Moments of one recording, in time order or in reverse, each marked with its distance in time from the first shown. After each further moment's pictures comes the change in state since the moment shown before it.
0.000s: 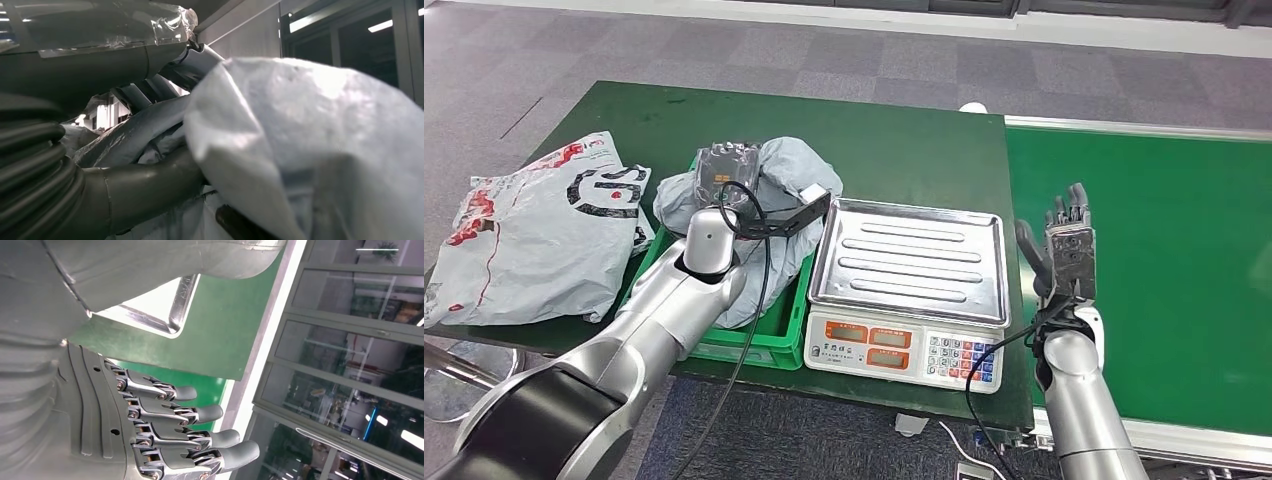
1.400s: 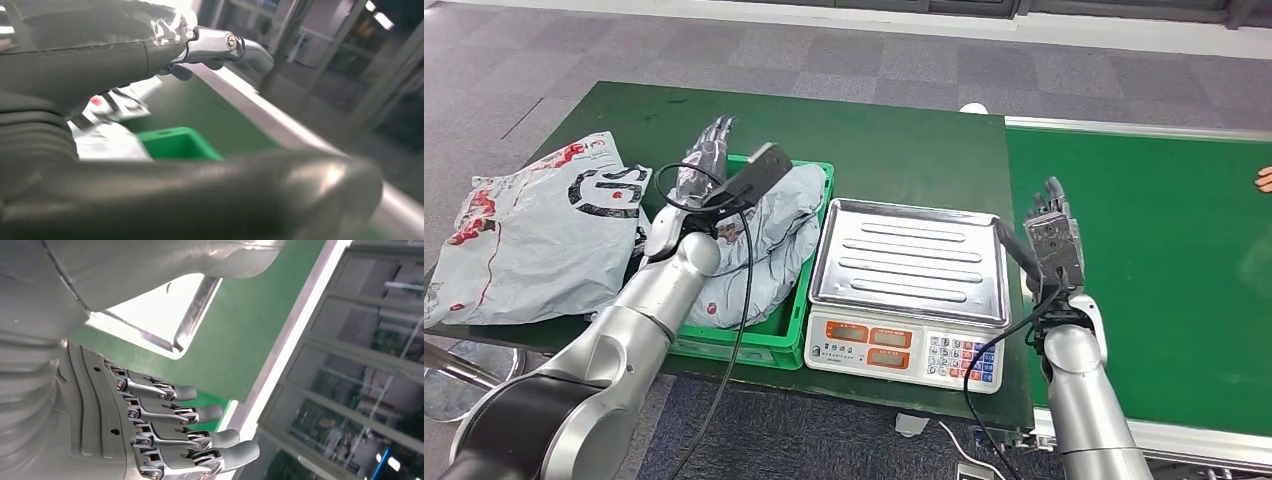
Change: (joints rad) left arm 0.016 -0.018 0.398 -0.060 0.542 -0.140 -0.461; right arm -0.001 0.001 0.000 -0.060 0.111 0.148 0.126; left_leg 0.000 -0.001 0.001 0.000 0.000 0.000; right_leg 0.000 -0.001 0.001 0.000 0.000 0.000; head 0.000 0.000
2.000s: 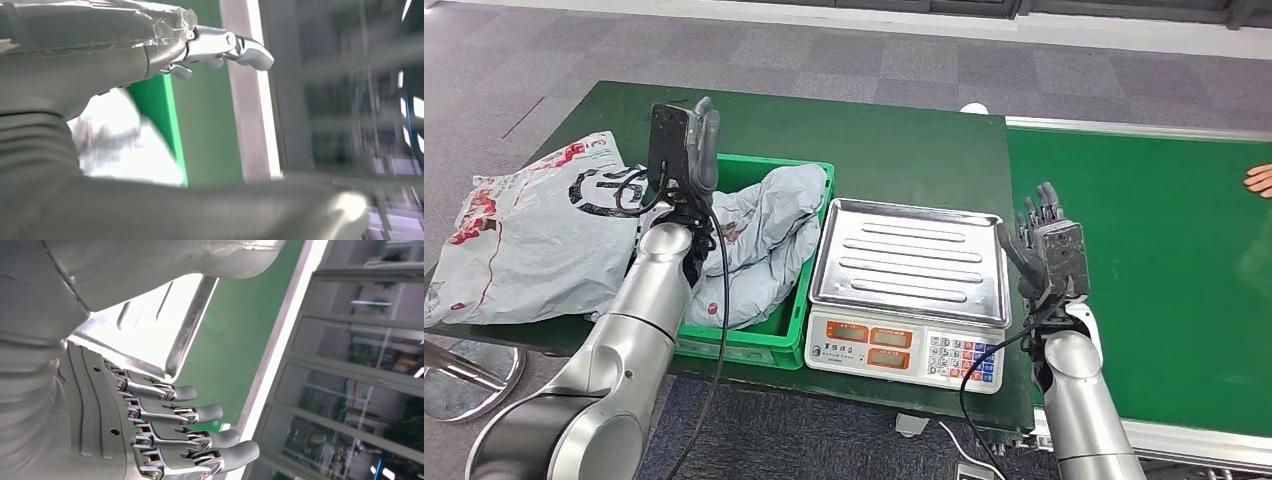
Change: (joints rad) left arm 0.051 -0.056 0.158 -0.122 0.695 -0.248 -0.202; right arm 0.012 0.008 0.013 0.009 -0.150 0.024 -0.069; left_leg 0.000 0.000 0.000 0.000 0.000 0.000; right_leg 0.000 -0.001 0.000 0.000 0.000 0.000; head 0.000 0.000
